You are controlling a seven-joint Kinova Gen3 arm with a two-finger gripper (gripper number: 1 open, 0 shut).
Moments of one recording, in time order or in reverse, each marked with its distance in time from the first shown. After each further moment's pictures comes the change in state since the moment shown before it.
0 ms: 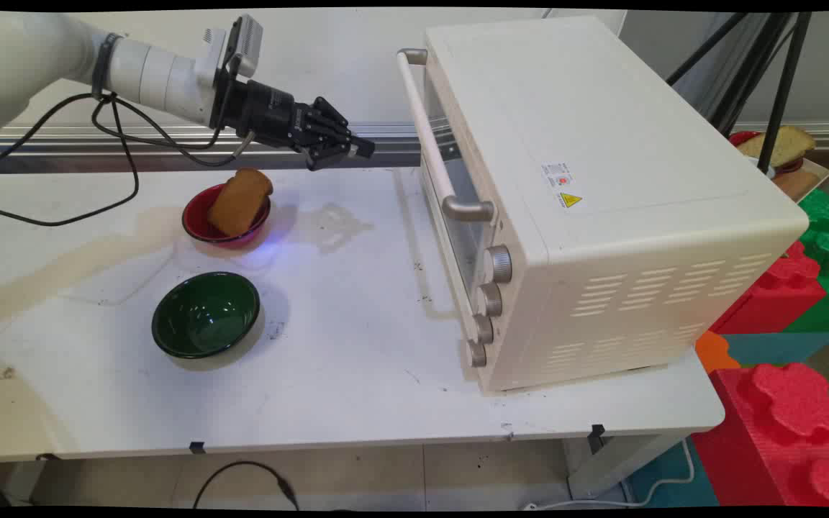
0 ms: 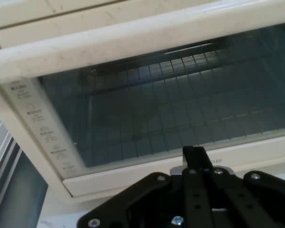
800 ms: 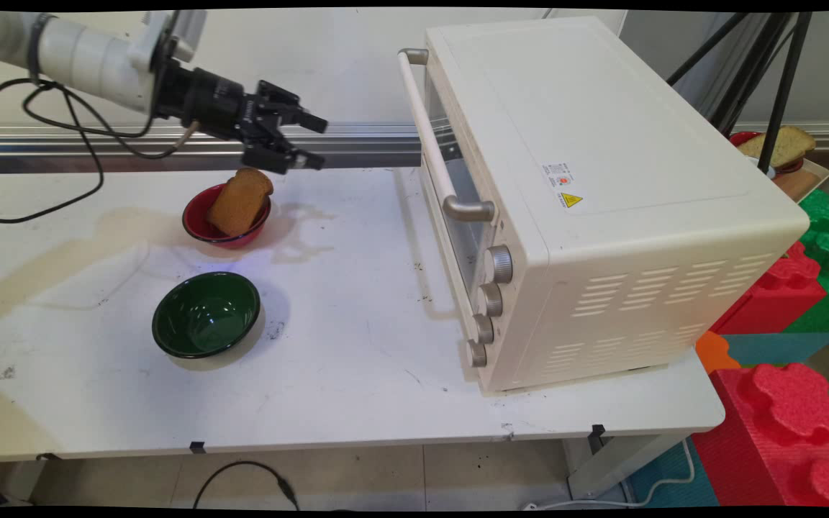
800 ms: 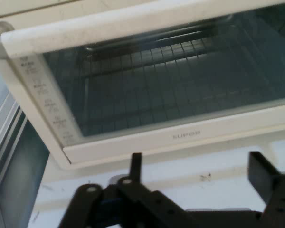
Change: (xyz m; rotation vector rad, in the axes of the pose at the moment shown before) arm -0.001 0.008 -0.063 -0.012 -0.031 -0.012
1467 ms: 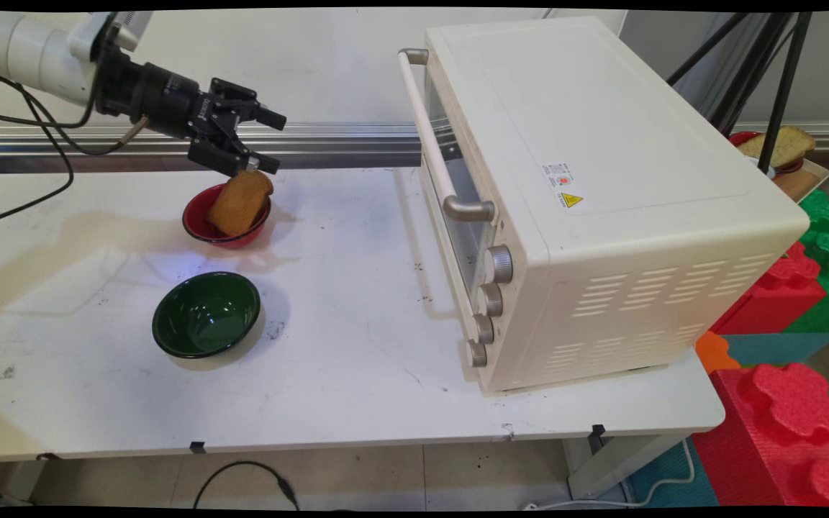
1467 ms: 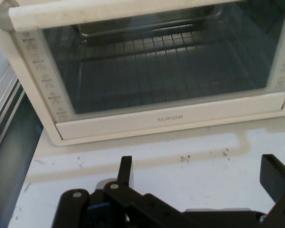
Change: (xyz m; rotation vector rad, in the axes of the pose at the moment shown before) arm -0.007 0.011 -0.051 -0.014 -0.018 -0.067
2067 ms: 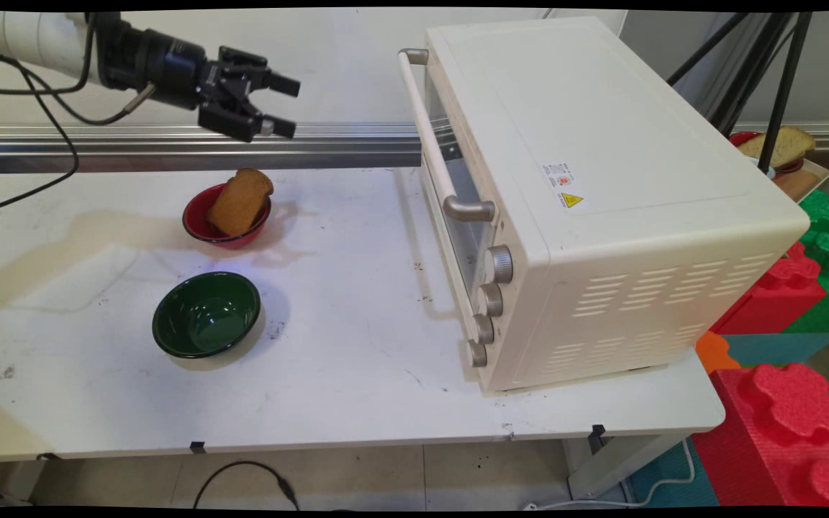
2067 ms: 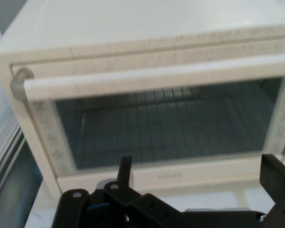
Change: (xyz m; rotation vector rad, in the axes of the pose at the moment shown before) arm 0.034 -0.001 0.004 0.003 0.116 -0.034
